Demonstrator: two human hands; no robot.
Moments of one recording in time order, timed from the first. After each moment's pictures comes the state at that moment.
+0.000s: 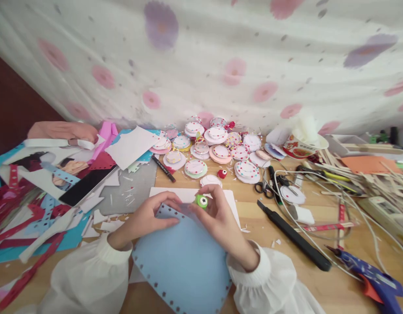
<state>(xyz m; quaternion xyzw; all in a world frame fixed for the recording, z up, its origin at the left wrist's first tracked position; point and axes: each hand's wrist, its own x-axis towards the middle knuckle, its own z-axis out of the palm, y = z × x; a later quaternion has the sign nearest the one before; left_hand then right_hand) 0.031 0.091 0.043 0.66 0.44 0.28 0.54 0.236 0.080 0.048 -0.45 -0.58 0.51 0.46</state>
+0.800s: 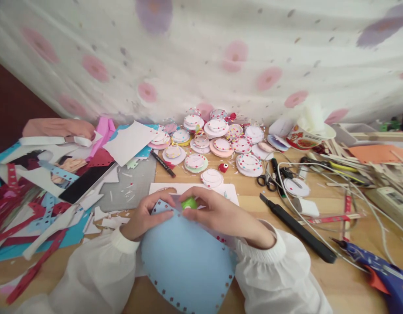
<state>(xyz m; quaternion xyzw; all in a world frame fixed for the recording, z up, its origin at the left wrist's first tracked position) 0.023 0.086 0.020 0.64 0.42 0.35 0.54 0.248 0.104 0.075 -0.36 -0.69 0.60 0.18</state>
